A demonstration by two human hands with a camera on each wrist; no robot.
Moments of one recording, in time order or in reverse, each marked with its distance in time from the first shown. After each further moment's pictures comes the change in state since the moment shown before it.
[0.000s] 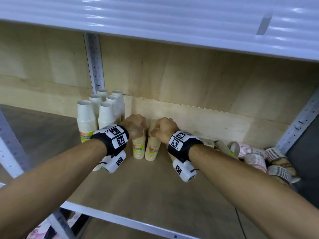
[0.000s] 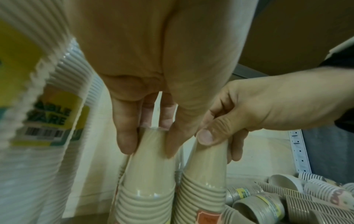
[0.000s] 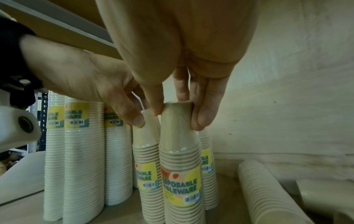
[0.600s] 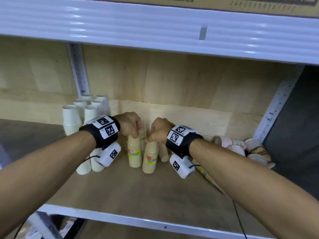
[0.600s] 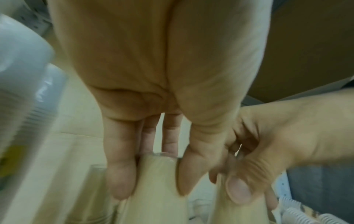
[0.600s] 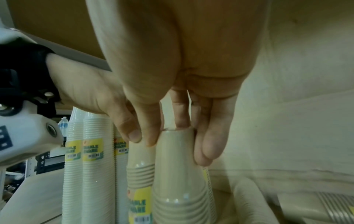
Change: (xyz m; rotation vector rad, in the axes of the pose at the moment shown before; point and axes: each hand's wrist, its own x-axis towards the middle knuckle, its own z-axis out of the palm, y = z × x) left_hand -0.011 0.037 -0.024 -0.012 -0.170 0.064; right_hand -0.042 0.014 -0.043 -0.099 -0.147 -0.031
